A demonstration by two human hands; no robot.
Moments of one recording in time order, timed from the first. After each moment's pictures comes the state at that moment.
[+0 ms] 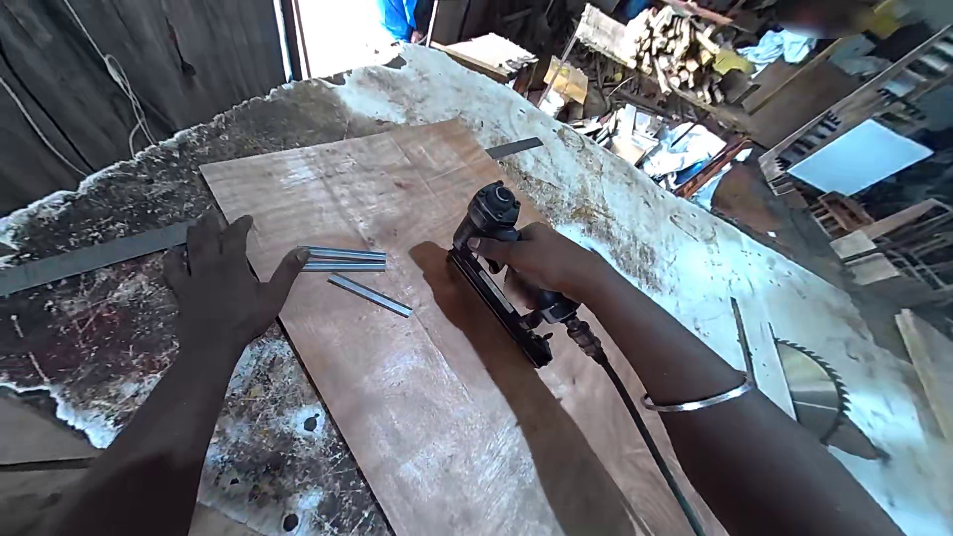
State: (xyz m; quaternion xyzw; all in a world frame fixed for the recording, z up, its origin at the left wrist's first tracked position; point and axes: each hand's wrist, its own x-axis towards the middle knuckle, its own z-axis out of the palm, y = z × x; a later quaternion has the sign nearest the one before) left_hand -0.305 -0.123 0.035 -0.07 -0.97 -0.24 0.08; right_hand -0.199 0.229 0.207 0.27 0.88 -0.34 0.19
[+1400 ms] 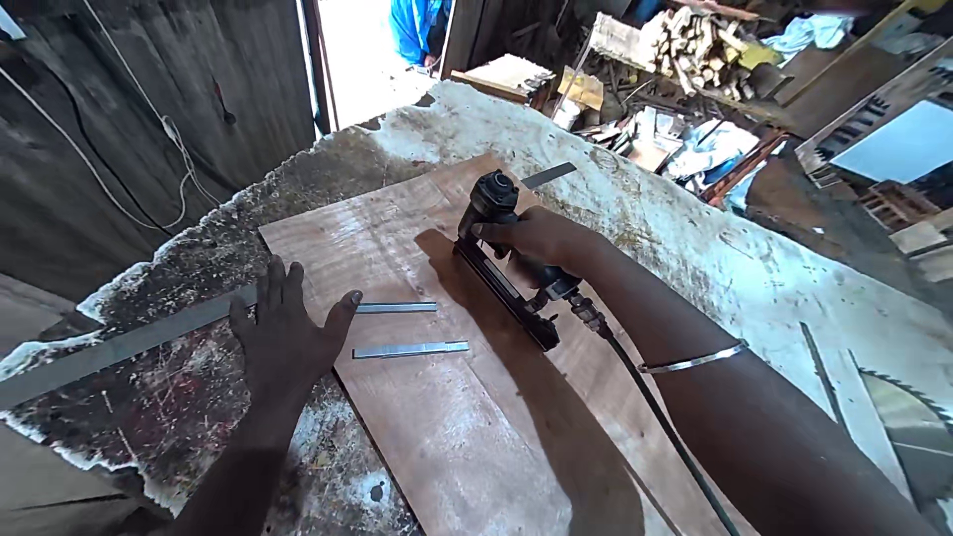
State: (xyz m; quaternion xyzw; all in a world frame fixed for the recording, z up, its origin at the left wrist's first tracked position) left_hand -0.323 -0.115 0.040 -0.04 -0.97 -0.22 0.08; right_hand -0.313 0.203 0.210 0.27 0.88 -0.34 0.19
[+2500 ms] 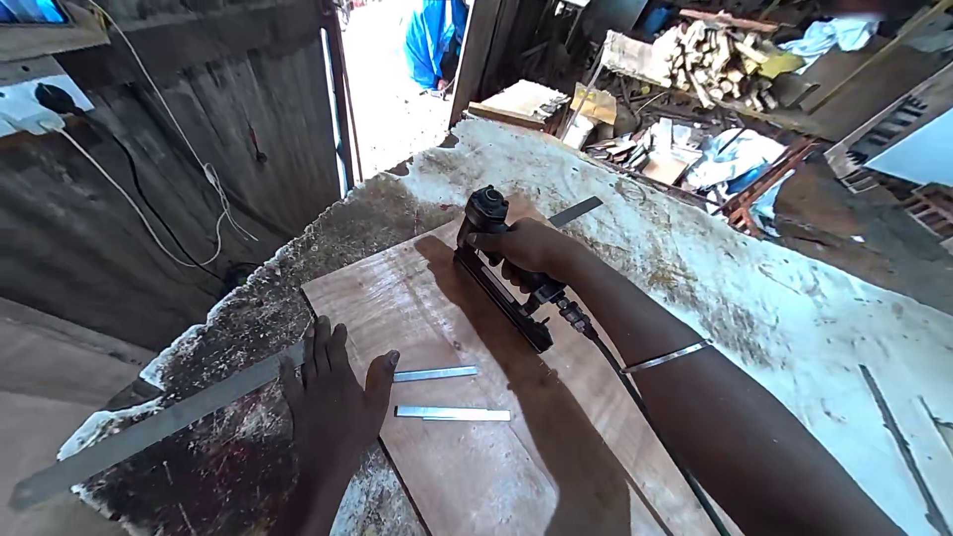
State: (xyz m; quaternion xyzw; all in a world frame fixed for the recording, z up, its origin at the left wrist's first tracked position) left_hand -0.323 -0.114 0.033 -0.06 -0.97 -0.21 0.12; right_hand -0.409 0.182 0.210 0.27 0.88 -0.33 0.20
